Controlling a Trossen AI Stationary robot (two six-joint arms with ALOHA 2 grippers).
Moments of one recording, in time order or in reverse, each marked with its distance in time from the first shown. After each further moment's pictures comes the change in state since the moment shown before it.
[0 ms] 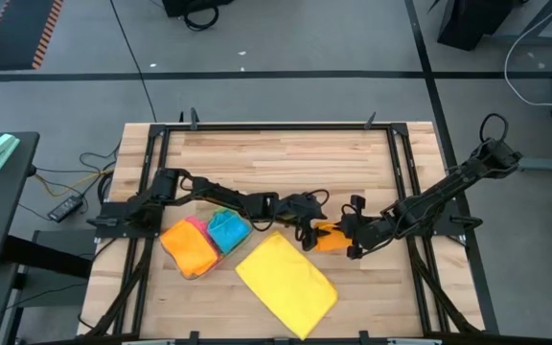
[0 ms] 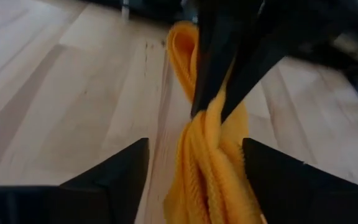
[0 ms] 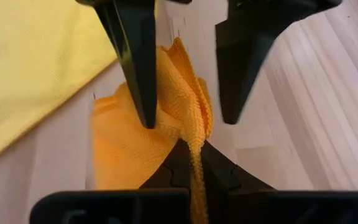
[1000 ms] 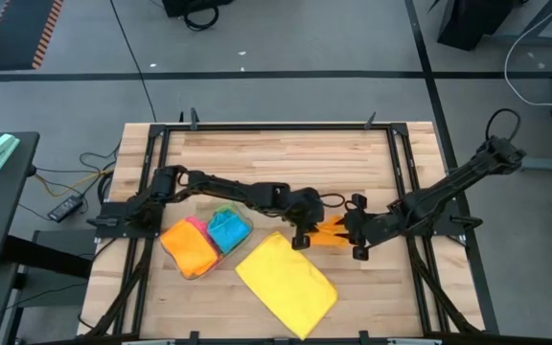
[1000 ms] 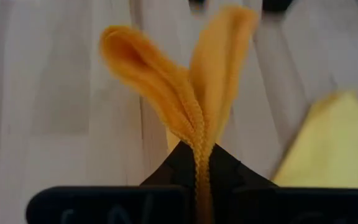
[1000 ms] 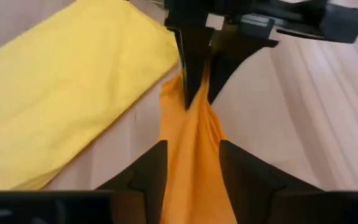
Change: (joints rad) left arm 0.020 -0.011 0.236 -0.578 0.153 0.245; right arm 0.008 -0.085 0.120 -0.142 -0.101 0.011
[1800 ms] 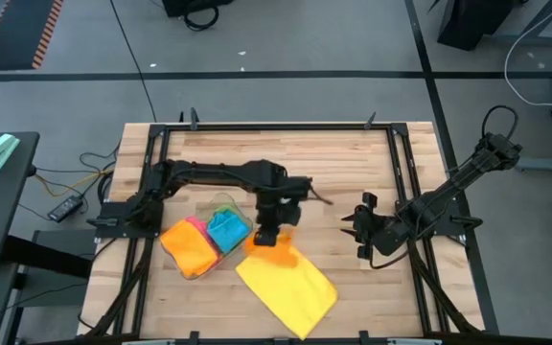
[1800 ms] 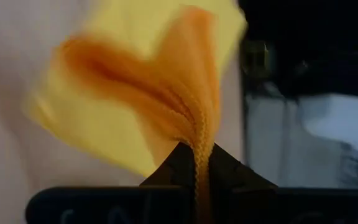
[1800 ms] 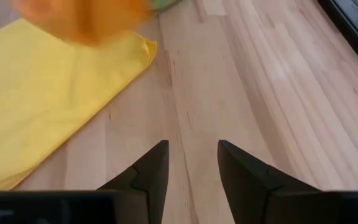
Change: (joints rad) left arm 0.027 -0.052 0.360 -1.050 0.464 0.114; right arm 0.125 -0.037 -0.001 -0.115 0.221 0.112
